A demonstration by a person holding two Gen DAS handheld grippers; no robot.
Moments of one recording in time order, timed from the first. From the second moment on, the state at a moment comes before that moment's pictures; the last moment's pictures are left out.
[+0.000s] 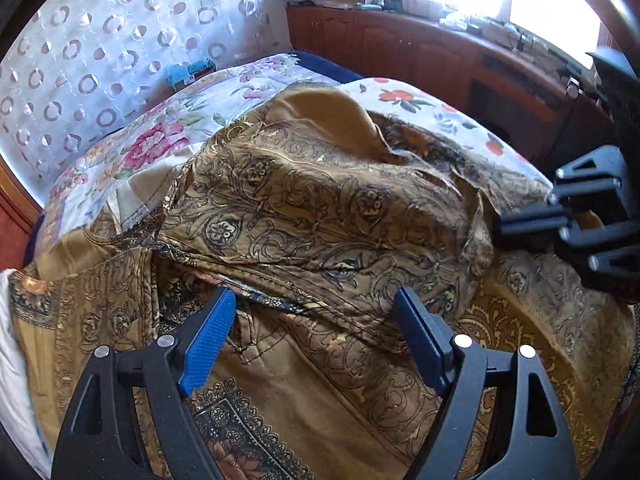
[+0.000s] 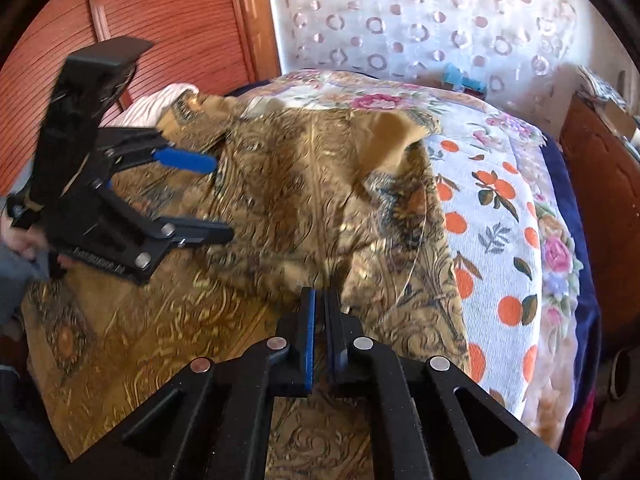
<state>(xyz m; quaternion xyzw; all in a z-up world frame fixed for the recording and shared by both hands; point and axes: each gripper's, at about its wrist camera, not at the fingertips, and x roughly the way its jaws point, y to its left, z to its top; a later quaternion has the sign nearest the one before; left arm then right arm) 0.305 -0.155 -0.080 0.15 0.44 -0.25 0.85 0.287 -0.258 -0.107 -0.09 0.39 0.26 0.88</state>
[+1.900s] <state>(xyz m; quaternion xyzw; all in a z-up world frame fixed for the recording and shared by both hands) 0.438 0.078 -0.078 0.00 0.49 -0.10 0.87 0.497 -0.242 -0.092 -0.01 0.43 0.19 0.88</state>
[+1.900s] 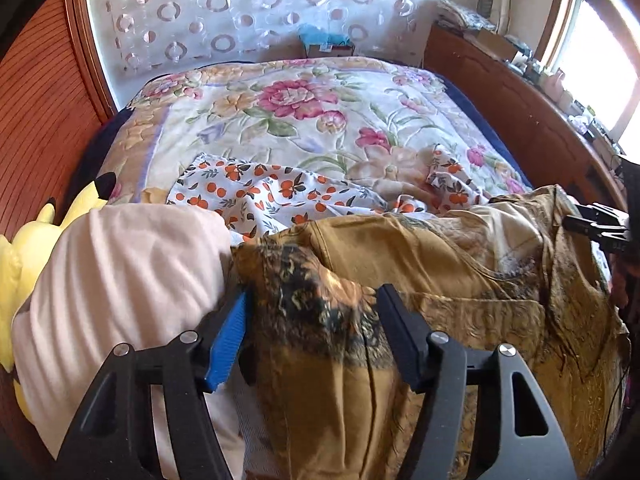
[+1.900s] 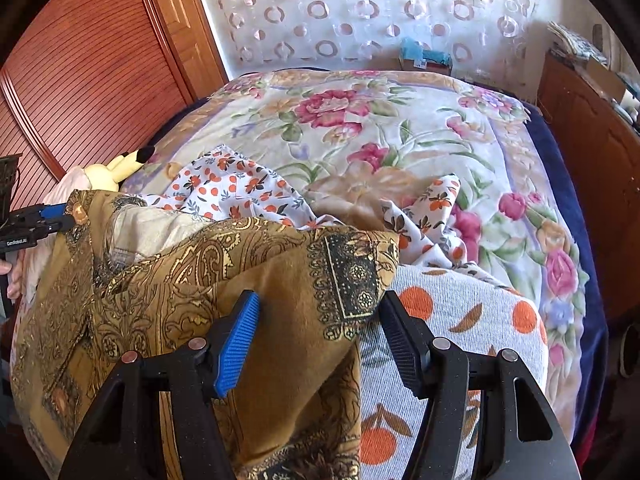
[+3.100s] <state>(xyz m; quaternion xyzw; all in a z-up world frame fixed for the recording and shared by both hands) 0.221 0.065 0.013 0.00 0.34 -0.18 0.92 0.228 -0.275 -0.040 -0.04 0.25 0.23 0.94</state>
